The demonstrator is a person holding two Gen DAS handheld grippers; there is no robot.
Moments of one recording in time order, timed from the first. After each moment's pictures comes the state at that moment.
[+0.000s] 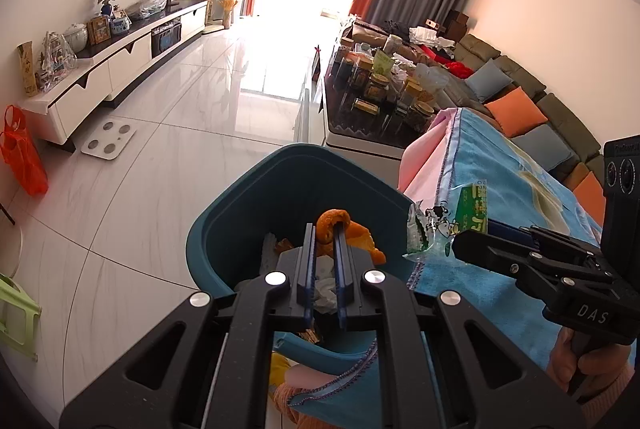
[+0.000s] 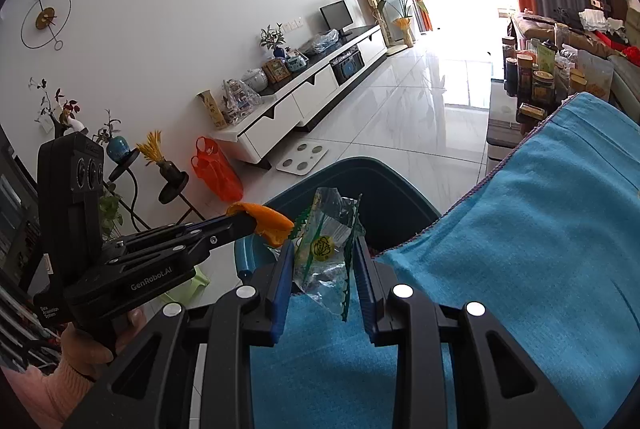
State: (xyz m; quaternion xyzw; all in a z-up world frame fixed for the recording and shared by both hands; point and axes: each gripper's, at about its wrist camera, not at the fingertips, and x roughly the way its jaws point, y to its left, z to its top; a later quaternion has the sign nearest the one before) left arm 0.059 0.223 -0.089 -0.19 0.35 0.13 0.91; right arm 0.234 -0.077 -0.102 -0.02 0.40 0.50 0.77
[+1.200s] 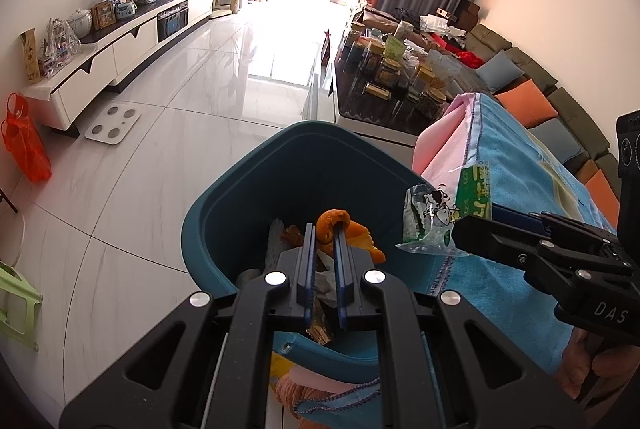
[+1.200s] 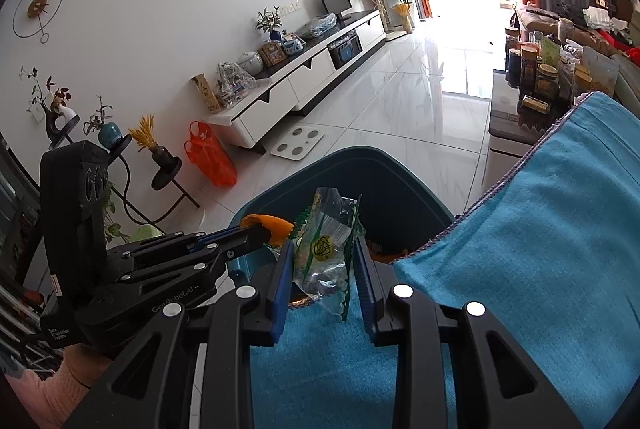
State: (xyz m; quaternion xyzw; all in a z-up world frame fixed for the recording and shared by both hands) left arm 0.088 0.227 -0.117 -0.20 0.38 0.14 0.89; right arm 0.240 -0.048 -0.103 -0.05 0.43 0.49 0.76
